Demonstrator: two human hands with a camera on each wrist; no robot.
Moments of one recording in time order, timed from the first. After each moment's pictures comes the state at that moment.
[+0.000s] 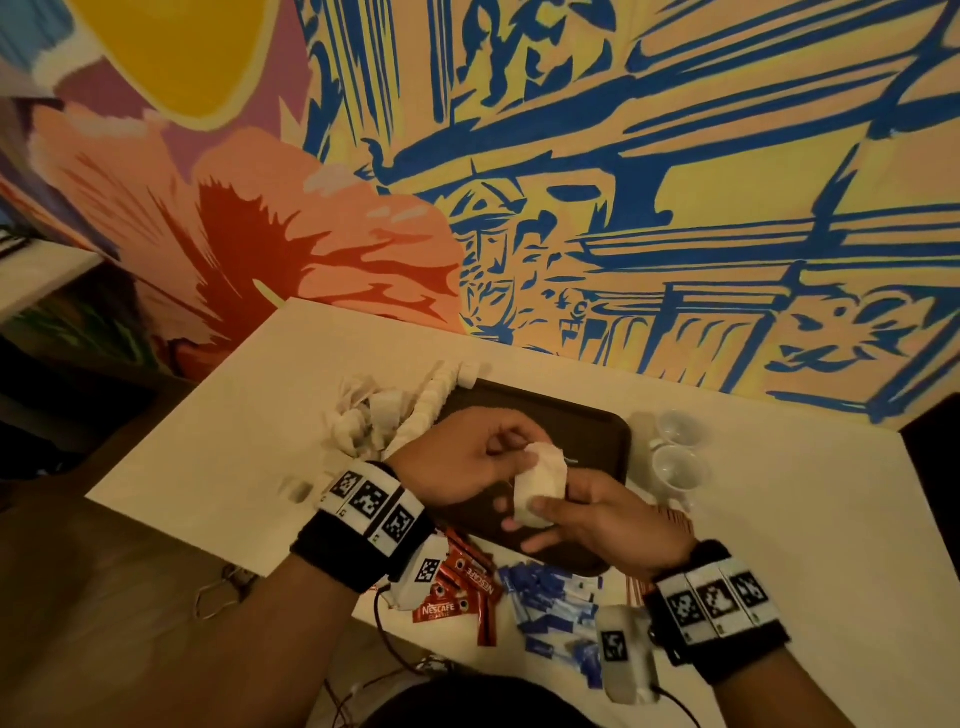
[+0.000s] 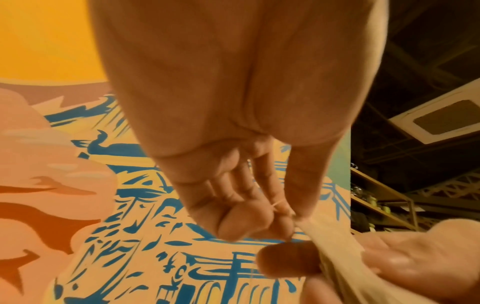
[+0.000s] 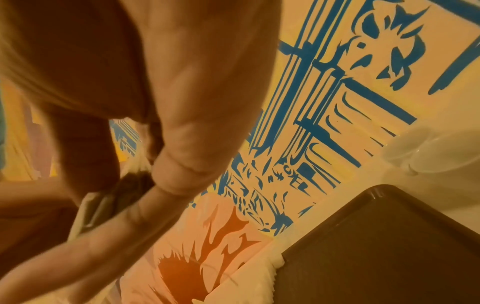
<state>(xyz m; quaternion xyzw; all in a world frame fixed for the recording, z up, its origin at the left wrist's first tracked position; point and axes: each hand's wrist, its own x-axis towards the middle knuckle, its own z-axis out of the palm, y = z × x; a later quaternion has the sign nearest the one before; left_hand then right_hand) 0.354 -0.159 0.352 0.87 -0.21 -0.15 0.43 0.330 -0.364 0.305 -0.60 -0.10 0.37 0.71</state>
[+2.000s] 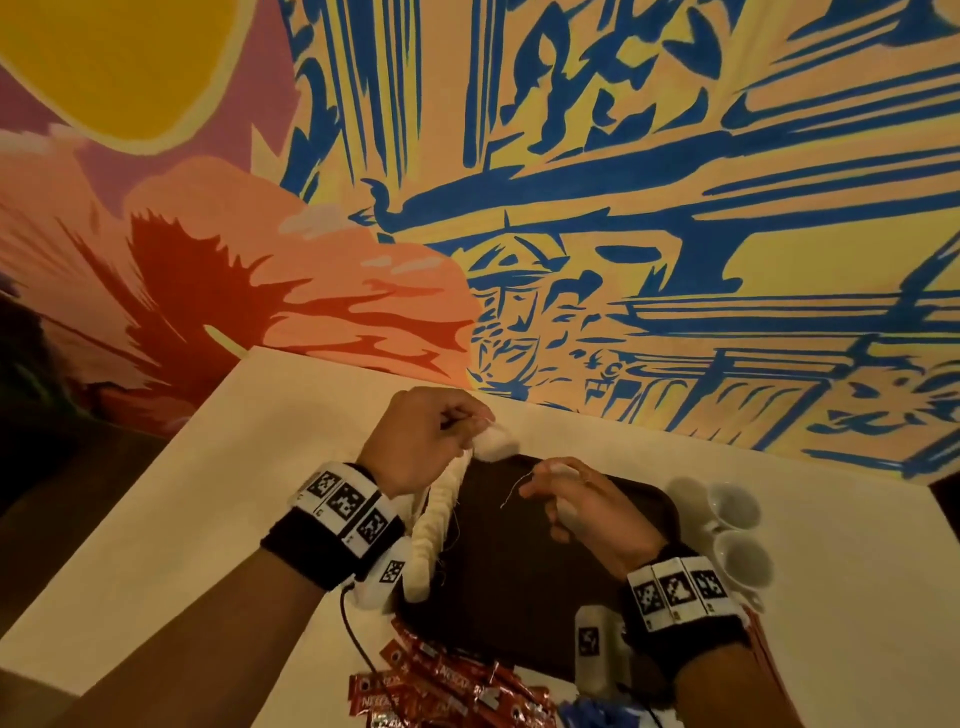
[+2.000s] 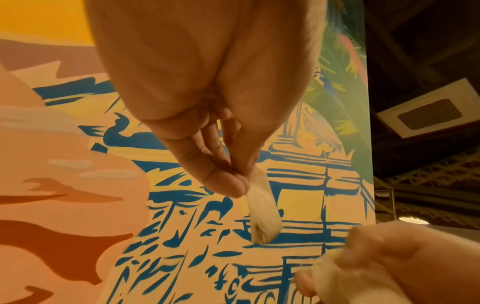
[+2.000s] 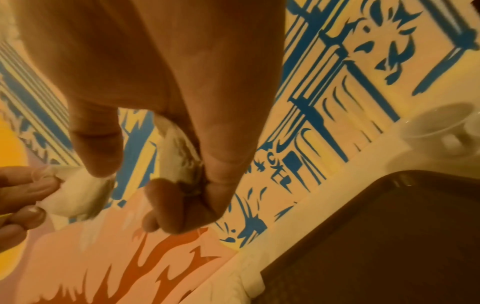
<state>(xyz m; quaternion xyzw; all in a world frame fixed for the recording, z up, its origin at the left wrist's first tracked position) 0.537 -0.025 0.328 0.86 -0.13 -0.02 0.50 0.493 -0.250 0.290 -0.66 0.12 0.24 0.70</state>
